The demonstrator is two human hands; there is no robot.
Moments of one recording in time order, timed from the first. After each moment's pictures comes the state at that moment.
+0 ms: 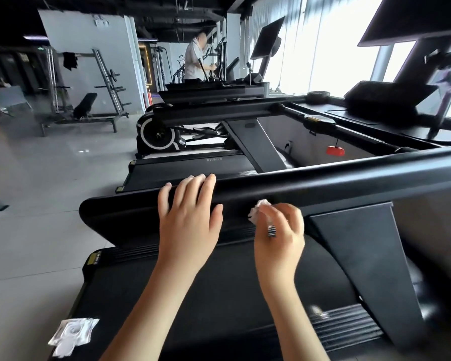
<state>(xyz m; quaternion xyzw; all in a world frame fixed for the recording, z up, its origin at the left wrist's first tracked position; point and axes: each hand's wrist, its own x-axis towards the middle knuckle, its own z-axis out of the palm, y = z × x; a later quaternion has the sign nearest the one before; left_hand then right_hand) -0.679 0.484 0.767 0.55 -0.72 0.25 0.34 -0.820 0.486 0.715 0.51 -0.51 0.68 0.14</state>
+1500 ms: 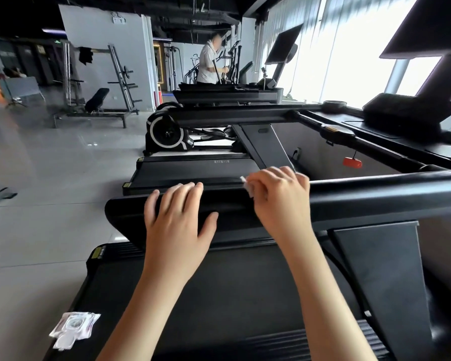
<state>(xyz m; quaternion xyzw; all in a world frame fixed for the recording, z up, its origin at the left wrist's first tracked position) -0.632 0.489 0.768 0.59 -0.69 0.22 0.36 -0.801 0.456 0.803 0.68 -0.53 0.47 0.19</state>
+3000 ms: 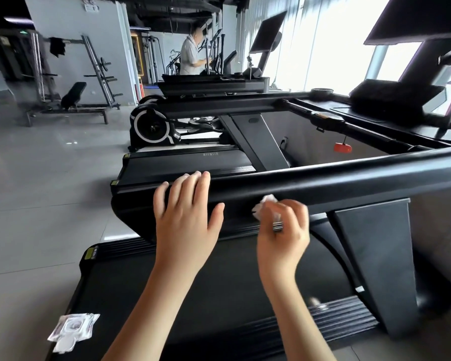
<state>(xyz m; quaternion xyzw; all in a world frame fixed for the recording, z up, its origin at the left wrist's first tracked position) -0.626 0.486 0.762 0.55 -0.70 0.25 0.38 -0.770 0.487 0.719 0.49 -0.49 0.71 0.13</state>
